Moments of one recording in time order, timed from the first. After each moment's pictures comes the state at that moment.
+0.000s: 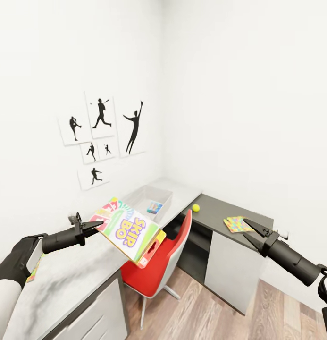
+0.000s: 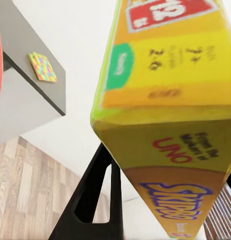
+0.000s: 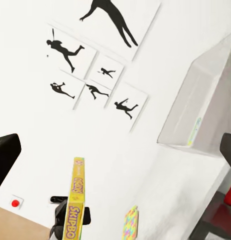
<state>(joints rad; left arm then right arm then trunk) -0.73 0.33 0.20 -0.70 0.24 1.00 -1.42 -0.25 -0.14 -0.49 -1.58 -1.12 1.04 0.41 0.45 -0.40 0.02</state>
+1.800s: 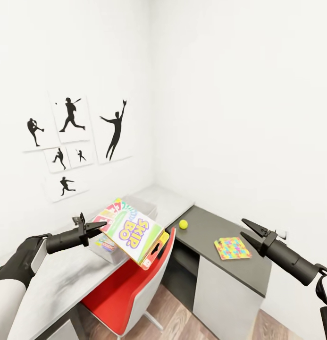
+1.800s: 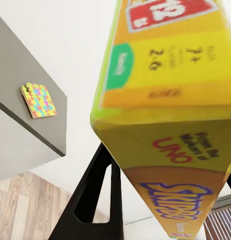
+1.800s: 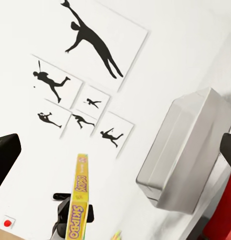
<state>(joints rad) -0.73 0.31 0.20 -0.70 0.23 1.00 -1.41 -0.25 -0.13 -0.48 -1.58 -1.12 1.04 0.41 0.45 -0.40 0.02</state>
